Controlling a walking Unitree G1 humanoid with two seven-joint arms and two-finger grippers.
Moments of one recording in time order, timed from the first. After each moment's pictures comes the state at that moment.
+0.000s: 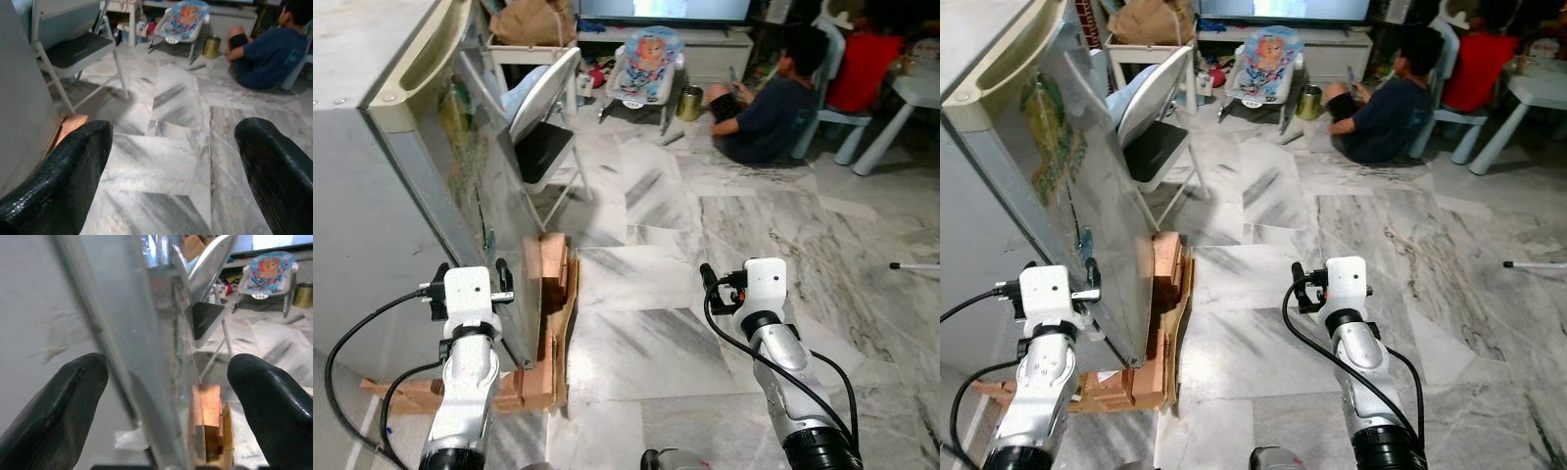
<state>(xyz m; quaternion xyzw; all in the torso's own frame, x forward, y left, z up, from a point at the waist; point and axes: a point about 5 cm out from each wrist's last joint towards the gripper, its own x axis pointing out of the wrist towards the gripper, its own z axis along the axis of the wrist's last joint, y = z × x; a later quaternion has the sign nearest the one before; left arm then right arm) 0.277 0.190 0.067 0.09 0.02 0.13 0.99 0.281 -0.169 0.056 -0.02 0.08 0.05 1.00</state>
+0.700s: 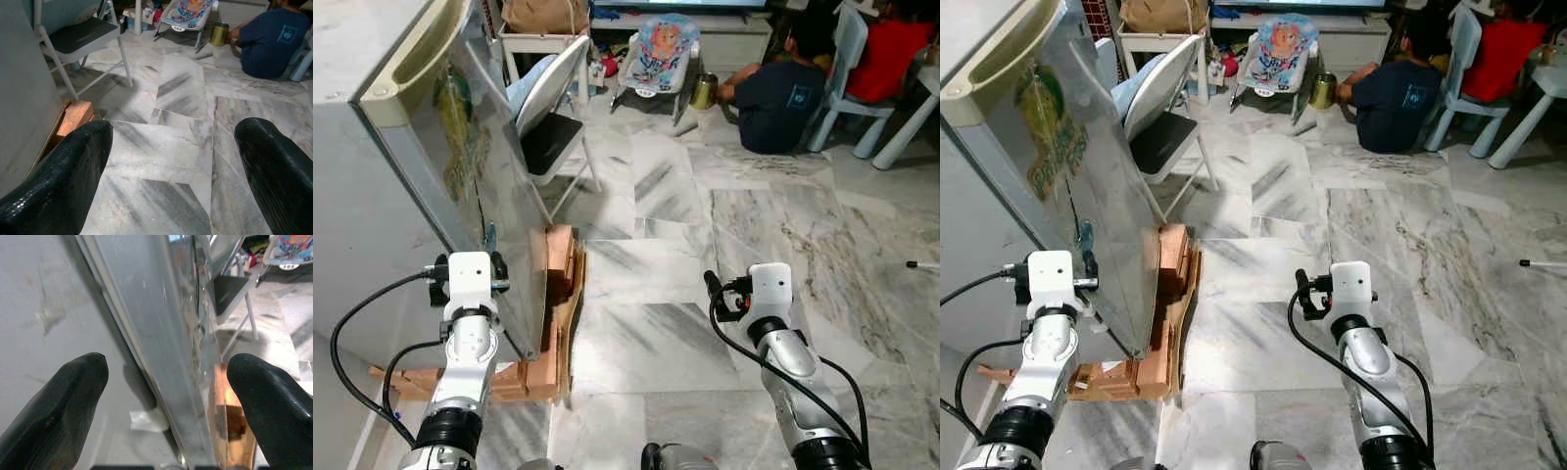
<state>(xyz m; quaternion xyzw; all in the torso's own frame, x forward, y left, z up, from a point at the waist) 0.295 0.207 0.052 0.11 0.06 0.16 0.98 0.277 -0.172 0.057 -0.03 0.10 0.05 0.99</state>
